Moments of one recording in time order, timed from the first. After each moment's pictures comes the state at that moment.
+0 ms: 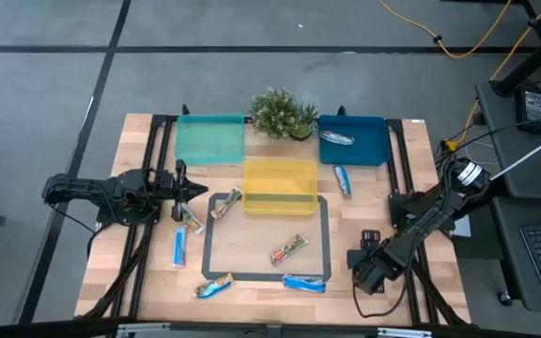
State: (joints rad) left arm -0.04 0.02 0.01 0.05 -0.14 -0.02; right arm 0.84 1.59 0.82 -0.76 0.03 0.89
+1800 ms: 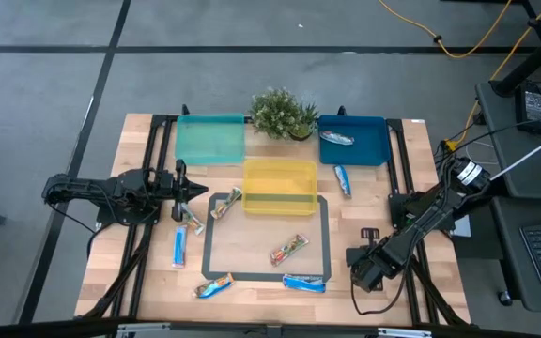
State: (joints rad) left arm -0.04 0.02 0.01 0.05 -0.14 -0.02; right arm 0.82 1.58 0.82 -0.78 0.05 0.87
